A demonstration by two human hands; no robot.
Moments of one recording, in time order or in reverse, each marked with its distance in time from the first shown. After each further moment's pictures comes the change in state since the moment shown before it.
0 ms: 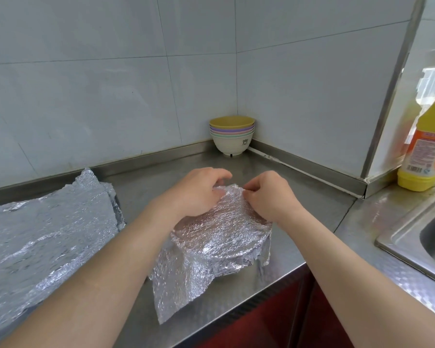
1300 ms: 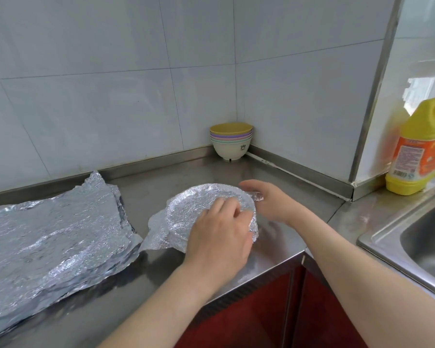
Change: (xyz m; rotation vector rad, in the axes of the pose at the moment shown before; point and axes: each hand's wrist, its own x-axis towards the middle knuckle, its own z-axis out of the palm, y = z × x) left_hand -0.079 0.073 0.053 0.263 0.411 0.170; right_hand 0.017 0.051 -0.005 0.145 -0.199 -0.237
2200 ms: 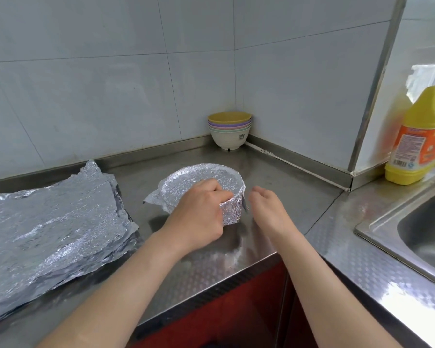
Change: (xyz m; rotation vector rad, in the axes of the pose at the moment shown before) left_hand 0.014 -0.038 0.001 -0.246 -0.104 -0.046; right_hand -0.043 -0.022 0.039 0.504 0.262 0.232
